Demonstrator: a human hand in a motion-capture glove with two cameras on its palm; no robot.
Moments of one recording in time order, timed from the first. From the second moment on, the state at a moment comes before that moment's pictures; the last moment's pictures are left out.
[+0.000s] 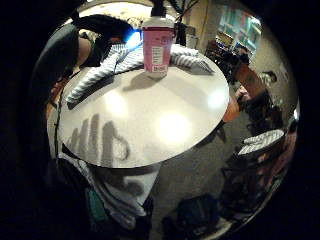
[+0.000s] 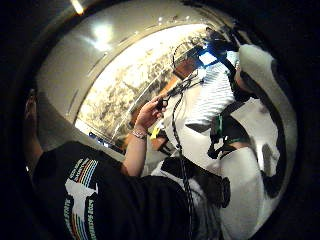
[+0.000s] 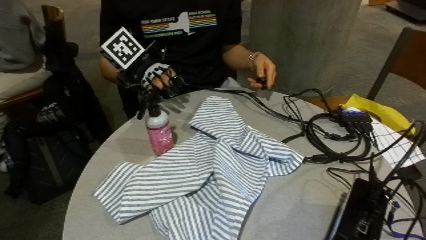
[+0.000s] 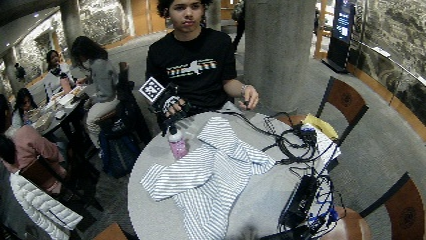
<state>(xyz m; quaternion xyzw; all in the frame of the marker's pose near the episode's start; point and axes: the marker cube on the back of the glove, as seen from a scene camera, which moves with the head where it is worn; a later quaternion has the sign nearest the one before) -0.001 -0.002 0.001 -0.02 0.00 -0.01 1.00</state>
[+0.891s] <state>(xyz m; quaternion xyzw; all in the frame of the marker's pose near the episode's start) 0.002 -0.009 0.009 -0.05 0.02 0.02 1.00</state>
